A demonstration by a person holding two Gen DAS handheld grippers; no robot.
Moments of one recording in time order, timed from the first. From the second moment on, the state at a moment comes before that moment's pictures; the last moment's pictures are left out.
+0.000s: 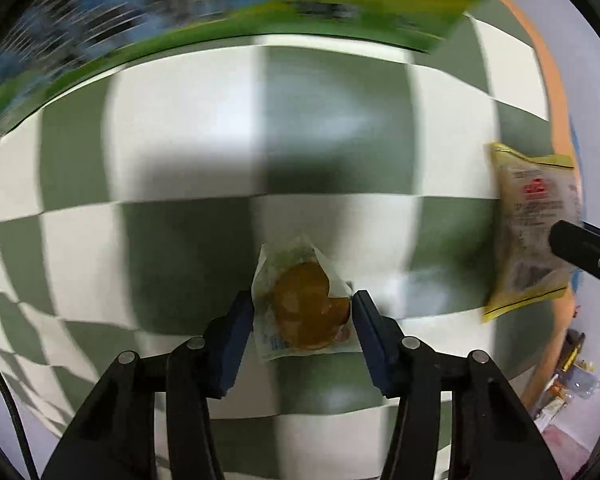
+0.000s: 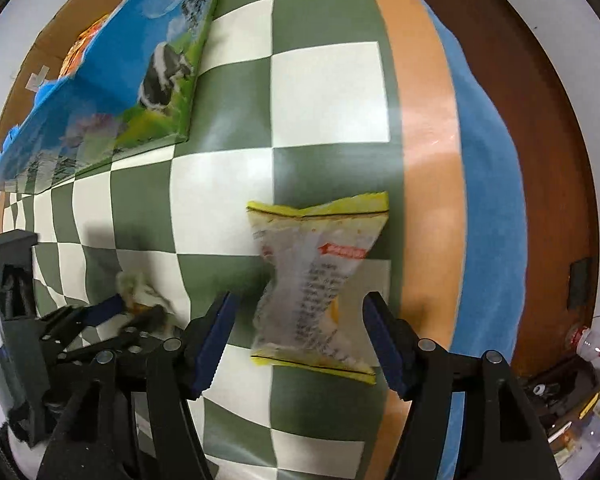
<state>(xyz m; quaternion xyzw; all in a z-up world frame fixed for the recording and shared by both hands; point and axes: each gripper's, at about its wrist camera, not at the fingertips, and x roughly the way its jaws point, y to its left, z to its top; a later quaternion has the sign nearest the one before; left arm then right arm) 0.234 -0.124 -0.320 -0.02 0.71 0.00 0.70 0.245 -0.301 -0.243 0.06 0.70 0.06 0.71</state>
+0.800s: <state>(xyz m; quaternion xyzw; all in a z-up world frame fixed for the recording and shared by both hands) 0.206 -0.106 -0.316 -0.05 0.71 0.03 0.70 0.210 -0.278 -0.282 0.04 0.69 0.05 0.72</state>
